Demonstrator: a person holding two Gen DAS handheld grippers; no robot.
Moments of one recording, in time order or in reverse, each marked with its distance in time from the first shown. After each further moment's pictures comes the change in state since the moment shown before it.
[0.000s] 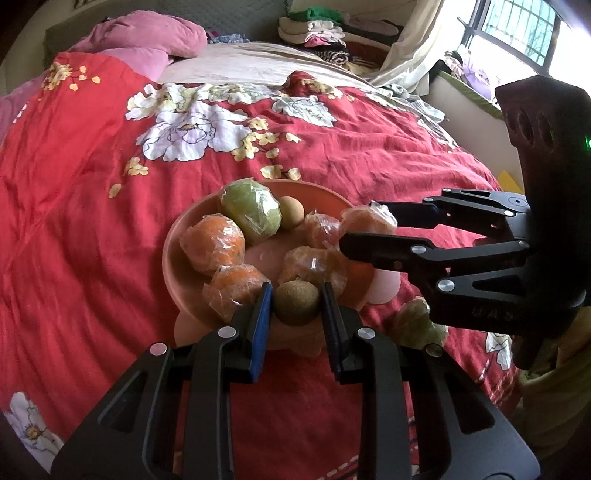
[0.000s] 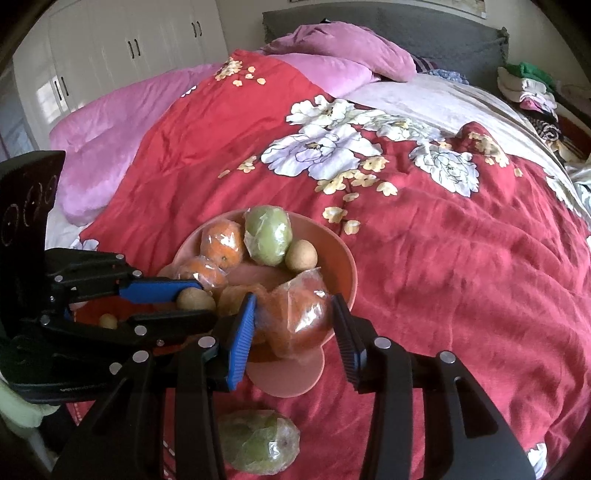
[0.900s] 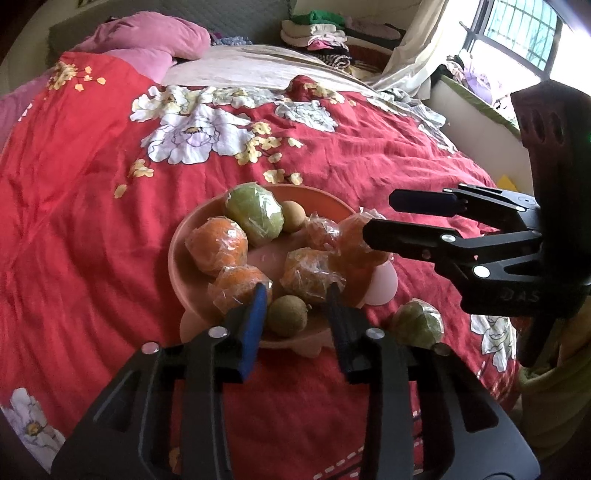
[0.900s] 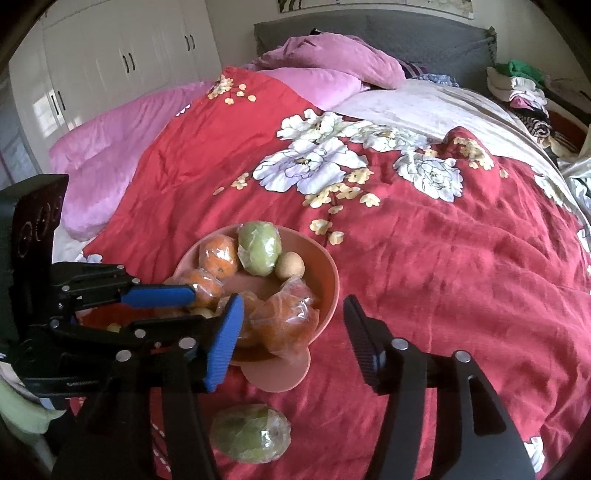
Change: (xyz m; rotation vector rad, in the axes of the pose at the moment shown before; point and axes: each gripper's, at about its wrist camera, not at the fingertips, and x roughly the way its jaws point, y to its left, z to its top) left arm -0.007 0.001 0.001 -0.012 -0.013 -0.003; right arm -0.019 -0.009 0.000 0.035 -0.045 -0.004
